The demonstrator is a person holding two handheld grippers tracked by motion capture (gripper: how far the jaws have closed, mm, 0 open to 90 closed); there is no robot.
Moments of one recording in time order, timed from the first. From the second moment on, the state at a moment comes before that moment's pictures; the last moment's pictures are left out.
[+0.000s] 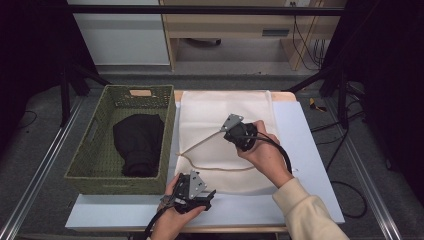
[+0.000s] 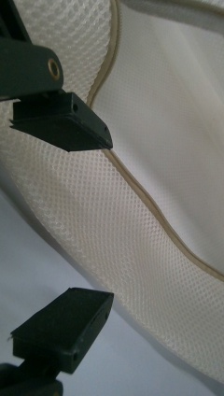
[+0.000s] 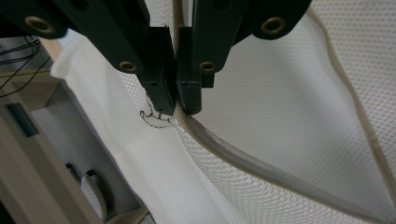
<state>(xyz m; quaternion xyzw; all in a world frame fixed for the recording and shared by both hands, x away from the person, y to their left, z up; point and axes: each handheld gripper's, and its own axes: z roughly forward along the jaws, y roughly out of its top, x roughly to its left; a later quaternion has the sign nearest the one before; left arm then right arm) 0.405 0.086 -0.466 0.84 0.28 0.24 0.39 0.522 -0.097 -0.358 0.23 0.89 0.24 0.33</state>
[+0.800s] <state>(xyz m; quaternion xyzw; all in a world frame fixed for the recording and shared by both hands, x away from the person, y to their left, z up) 0.414 0.067 -0.473 0.84 0.28 0.23 0.40 0.536 -0.098 -0.311 0.23 0.85 0.28 0.39</state>
